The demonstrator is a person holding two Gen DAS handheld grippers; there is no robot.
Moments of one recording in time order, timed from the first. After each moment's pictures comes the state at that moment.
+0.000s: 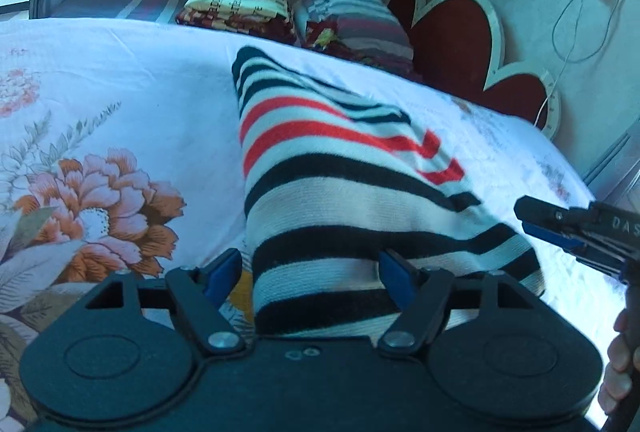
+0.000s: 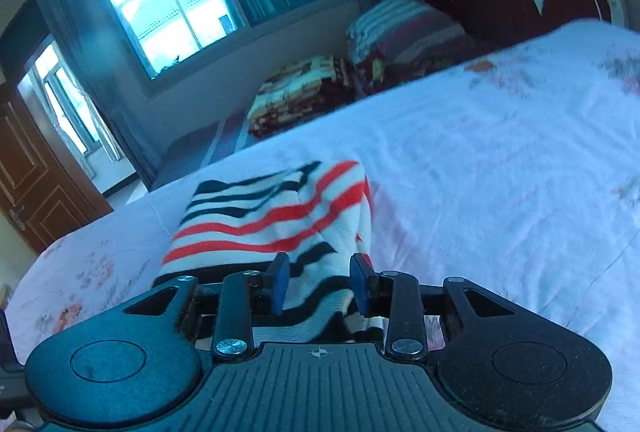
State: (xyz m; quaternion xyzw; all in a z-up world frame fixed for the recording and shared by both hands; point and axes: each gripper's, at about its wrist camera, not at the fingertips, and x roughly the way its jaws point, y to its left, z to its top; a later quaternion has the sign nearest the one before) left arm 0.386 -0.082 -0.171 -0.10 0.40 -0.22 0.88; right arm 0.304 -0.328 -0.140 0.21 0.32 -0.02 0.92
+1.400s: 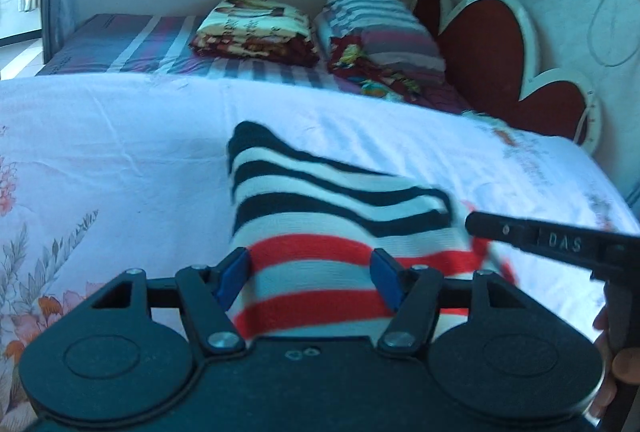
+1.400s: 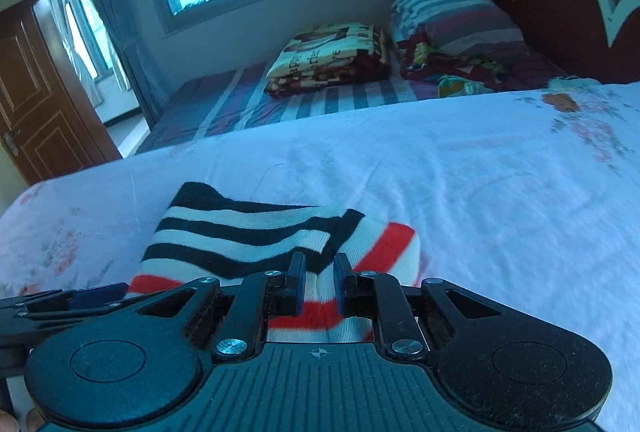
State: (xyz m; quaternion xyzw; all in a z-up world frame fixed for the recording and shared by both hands) left arm 0.487 -0.126 -0.157 -0.05 0.40 -0.17 0.90; right arm 0.474 -0.326 -0.177 0.12 0.40 0.03 0.91
